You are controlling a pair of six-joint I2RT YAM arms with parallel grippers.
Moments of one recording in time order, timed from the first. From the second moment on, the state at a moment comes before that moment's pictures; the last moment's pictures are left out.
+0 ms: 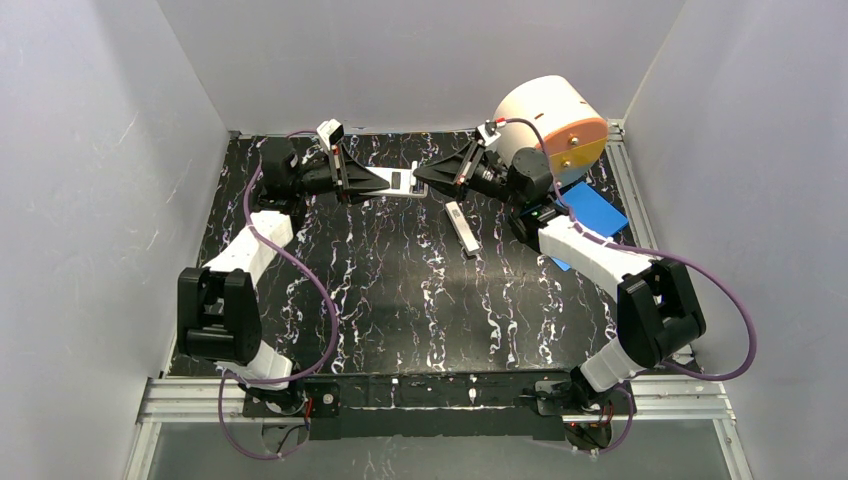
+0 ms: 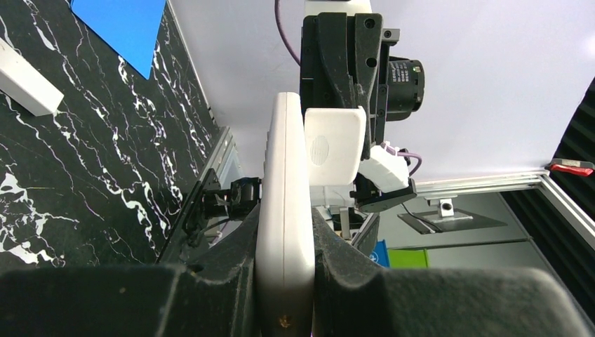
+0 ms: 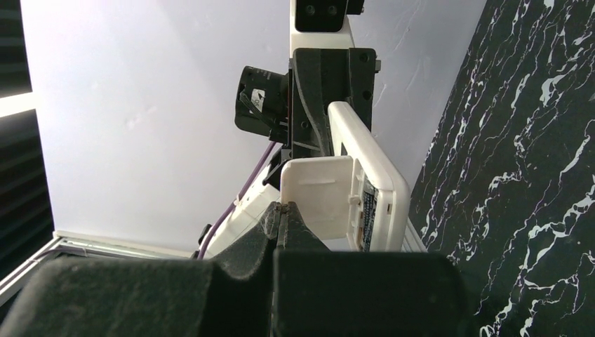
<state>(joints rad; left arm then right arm) -0.11 1.53 1.06 0.44 1.25 -1.33 0.56 1.54 1.08 0.62 -0.62 1.49</state>
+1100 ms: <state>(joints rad) -0.11 1.55 1.06 0.51 1.26 -1.39 0.47 1.54 1.03 0.53 -0.70 1.51</state>
